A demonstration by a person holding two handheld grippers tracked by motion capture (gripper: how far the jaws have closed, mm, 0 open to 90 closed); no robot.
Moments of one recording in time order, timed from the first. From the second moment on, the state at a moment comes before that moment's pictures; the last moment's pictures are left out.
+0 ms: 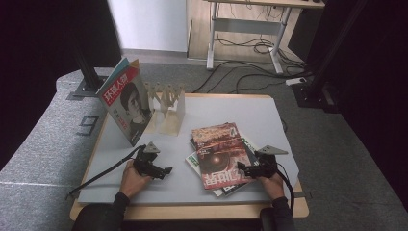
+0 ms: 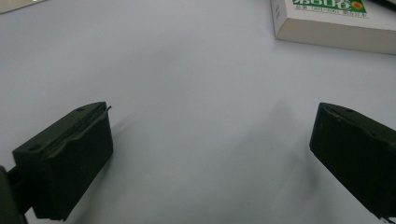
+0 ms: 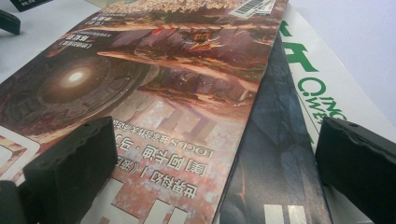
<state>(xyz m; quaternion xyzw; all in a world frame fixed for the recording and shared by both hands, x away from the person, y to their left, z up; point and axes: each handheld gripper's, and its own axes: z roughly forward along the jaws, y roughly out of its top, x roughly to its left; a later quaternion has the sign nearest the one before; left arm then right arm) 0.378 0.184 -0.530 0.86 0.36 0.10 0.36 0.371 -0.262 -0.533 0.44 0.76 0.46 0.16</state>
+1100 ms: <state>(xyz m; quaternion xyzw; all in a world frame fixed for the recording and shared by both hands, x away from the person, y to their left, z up) 0.374 0.180 -0.532 0.86 0.36 0.13 0.34 0.393 -0.248 -0.507 0.43 0.79 0.40 0.17</state>
